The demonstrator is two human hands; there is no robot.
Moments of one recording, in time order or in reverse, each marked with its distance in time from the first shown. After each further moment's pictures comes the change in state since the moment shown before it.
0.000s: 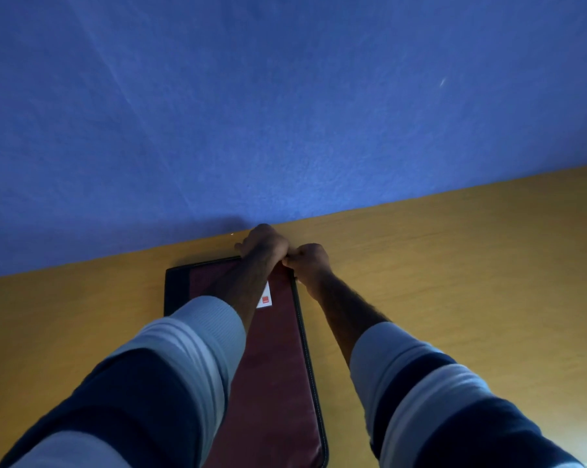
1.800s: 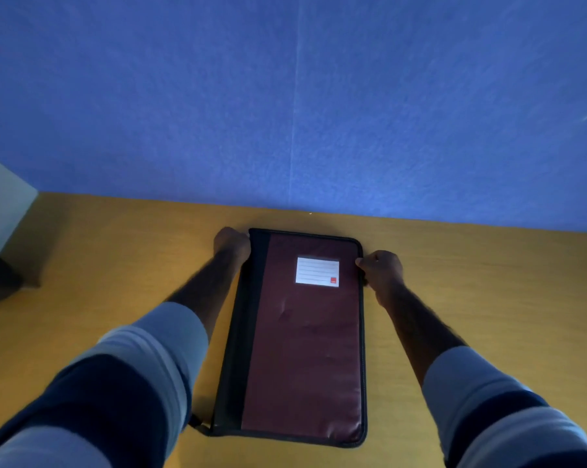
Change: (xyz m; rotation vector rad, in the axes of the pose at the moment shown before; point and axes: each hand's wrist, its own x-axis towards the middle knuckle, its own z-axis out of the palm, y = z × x) left_hand -0.004 -0.214 -0.043 -0.467 0.174 -0.295; right_hand -0.027 0.004 0.001 -0.220 0.117 0.004
